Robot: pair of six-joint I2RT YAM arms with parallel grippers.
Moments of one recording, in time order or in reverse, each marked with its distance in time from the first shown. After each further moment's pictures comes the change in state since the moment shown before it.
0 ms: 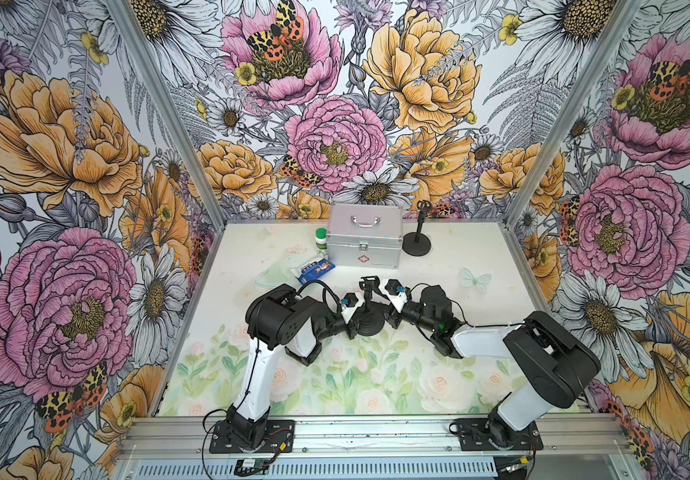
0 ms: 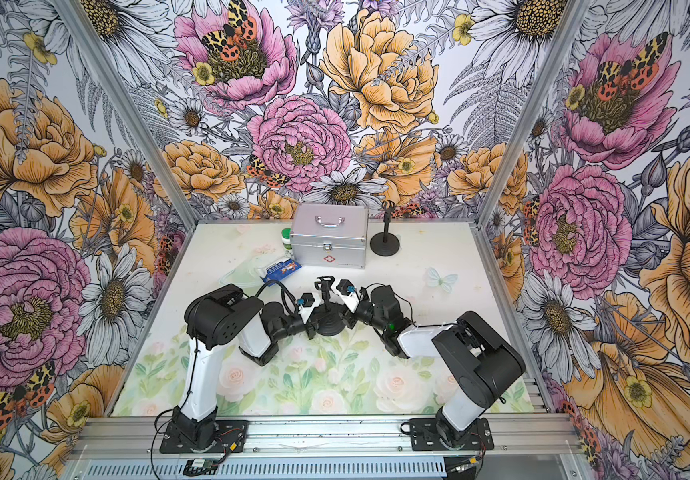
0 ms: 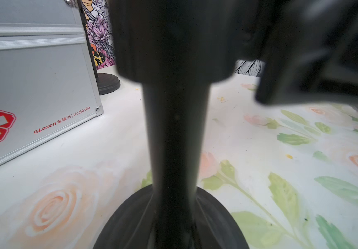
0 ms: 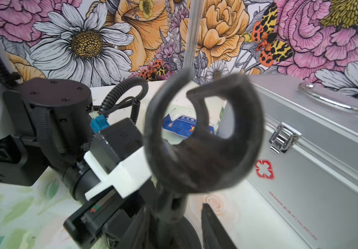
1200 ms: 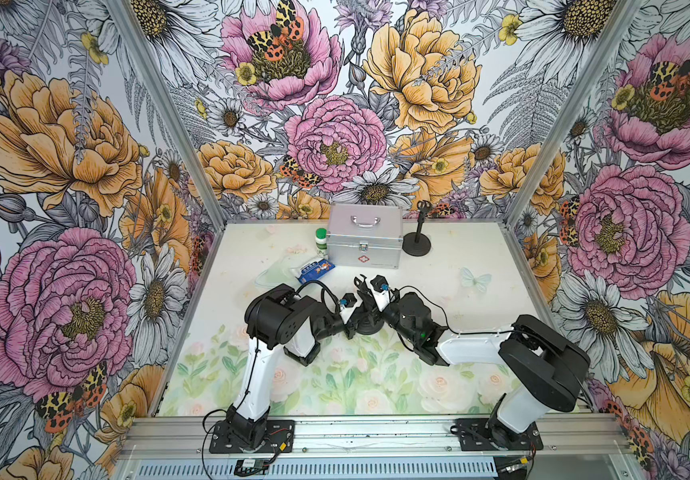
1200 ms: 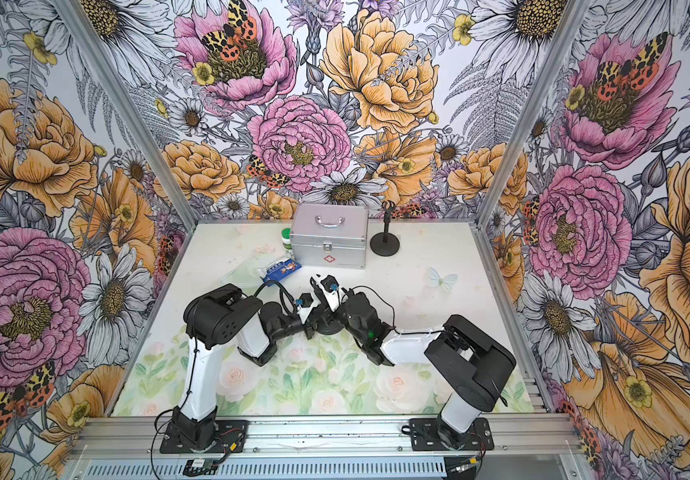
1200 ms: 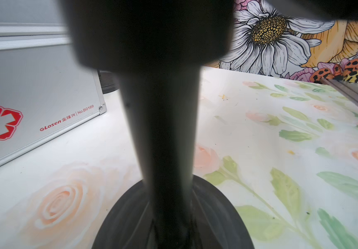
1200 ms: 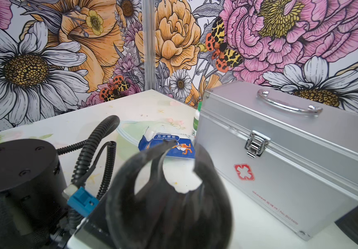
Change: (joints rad) left arm 0.014 0.000 -0.009 0.005 0.008 0.012; right arm 0.303 0.027 0.064 0.037 0.651 0.150
